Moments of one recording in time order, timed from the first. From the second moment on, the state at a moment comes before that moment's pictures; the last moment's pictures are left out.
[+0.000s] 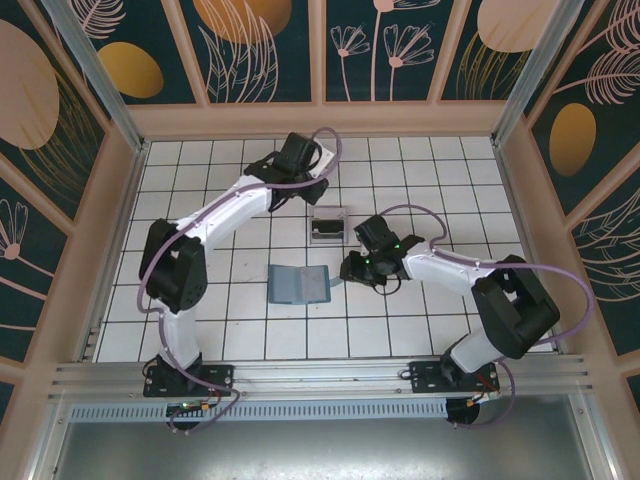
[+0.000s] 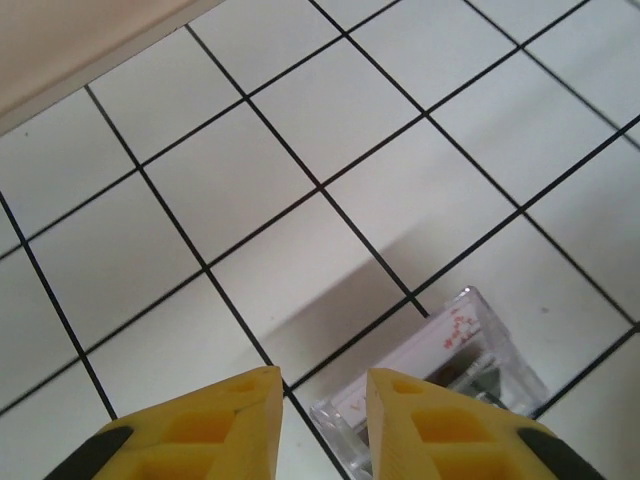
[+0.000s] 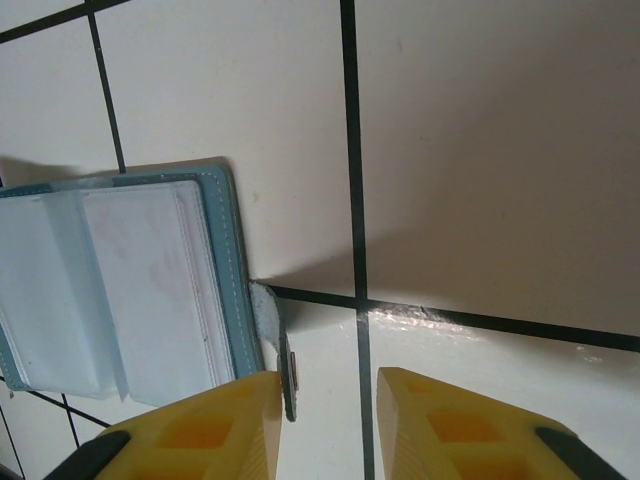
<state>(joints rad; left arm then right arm) -0.60 1.87 1.58 -0.49 0.00 -0.01 0.69 1.52 0.81 -0.39 -0.26 0.78</state>
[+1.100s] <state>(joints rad) -0.69 1.64 1.05 -0.35 0.22 -0.66 0.77 1.52 0.76 -0.32 -0.26 0.89</state>
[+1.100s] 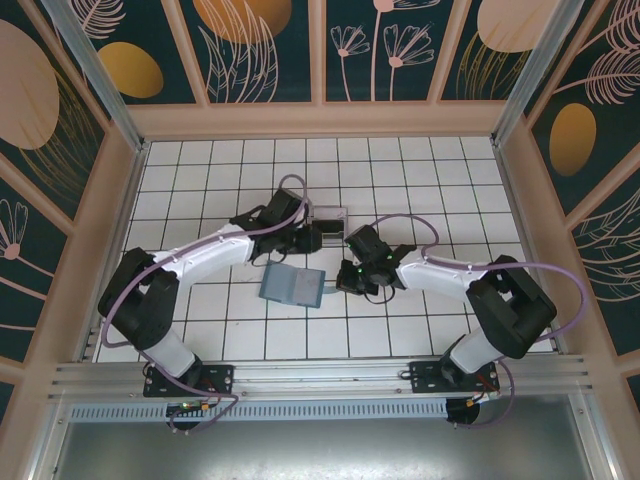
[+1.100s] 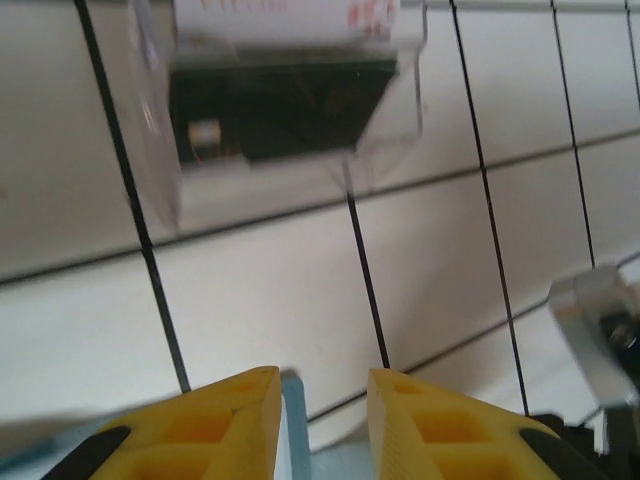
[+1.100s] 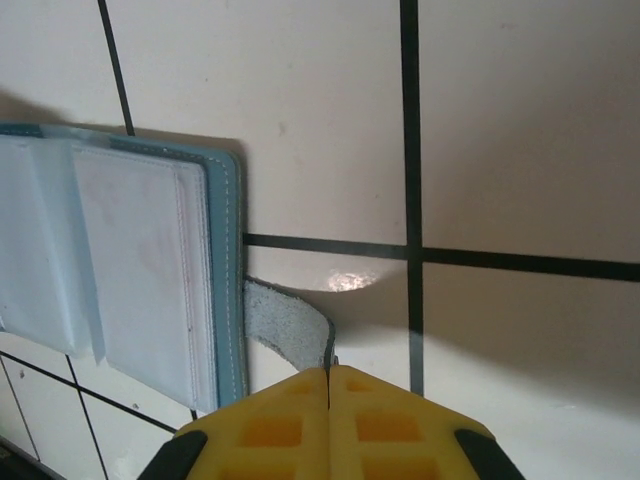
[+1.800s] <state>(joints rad) -0.75 1.65 0.86 -0.26 0.40 -0.75 0.77 1.52 0.76 -0.32 -0.25 0.91</state>
